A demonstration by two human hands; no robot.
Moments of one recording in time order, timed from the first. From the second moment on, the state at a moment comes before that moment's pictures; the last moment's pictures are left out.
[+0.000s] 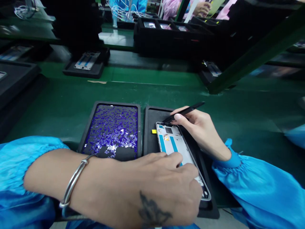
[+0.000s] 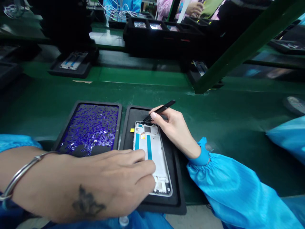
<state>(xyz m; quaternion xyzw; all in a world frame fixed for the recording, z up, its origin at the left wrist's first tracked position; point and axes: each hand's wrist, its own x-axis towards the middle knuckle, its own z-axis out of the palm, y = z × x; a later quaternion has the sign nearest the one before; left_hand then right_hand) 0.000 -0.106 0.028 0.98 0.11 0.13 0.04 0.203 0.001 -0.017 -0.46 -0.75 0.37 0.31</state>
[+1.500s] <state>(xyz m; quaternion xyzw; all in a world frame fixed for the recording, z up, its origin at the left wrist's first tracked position) 0.016 -0.133 0.016 1.00 0.09 0.01 0.03 0.226 0.002 0.011 -0.39 -0.58 0.36 0.62</state>
